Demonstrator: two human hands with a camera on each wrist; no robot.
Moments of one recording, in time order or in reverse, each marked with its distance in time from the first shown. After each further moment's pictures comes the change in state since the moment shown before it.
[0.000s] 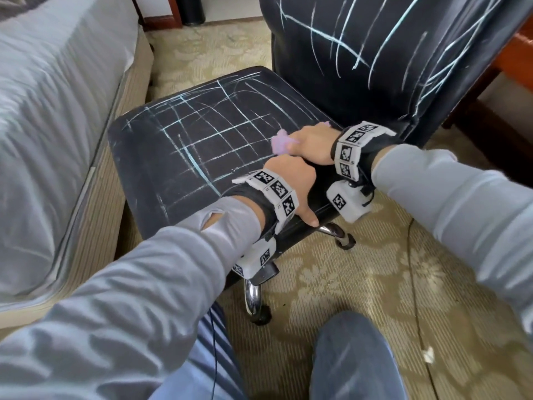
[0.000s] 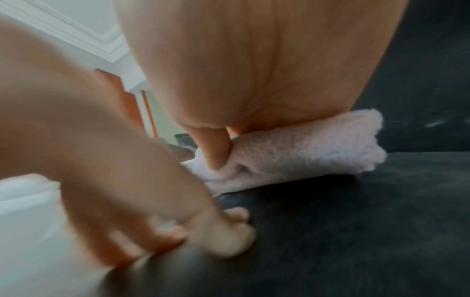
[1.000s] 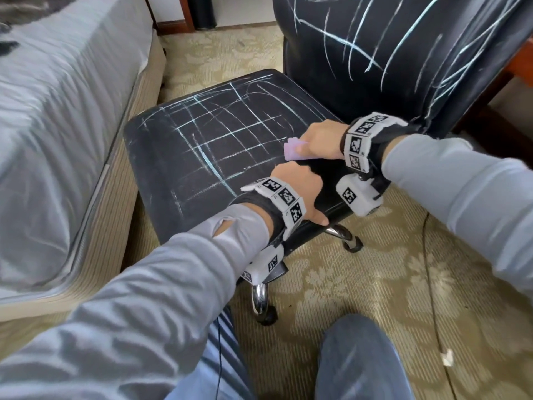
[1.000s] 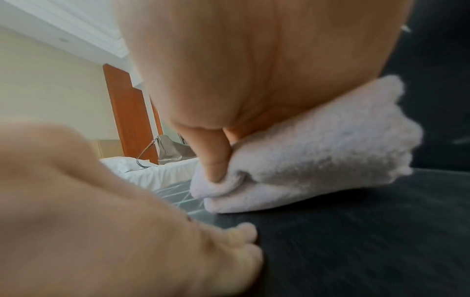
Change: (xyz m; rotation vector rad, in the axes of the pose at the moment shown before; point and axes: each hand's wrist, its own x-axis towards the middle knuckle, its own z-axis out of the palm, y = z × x) left_hand -0.008 -0.002 0.019 0.094 0.105 0.004; right_hand -0.017 -0.012 -0.019 0.009 -0.054 0.017
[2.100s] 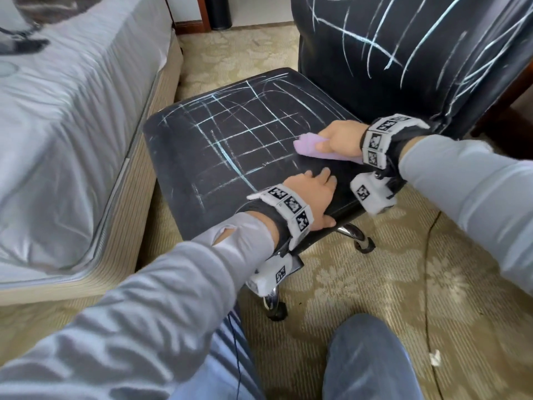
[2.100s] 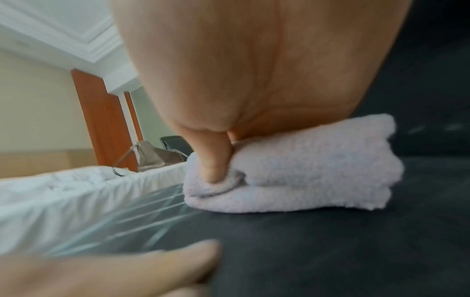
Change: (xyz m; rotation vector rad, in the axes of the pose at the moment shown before) left_hand -0.027 0.001 0.018 -0.176 -0.051 0.057; right_hand -0.018 0.004 -0.001 0.128 -0.020 -0.076
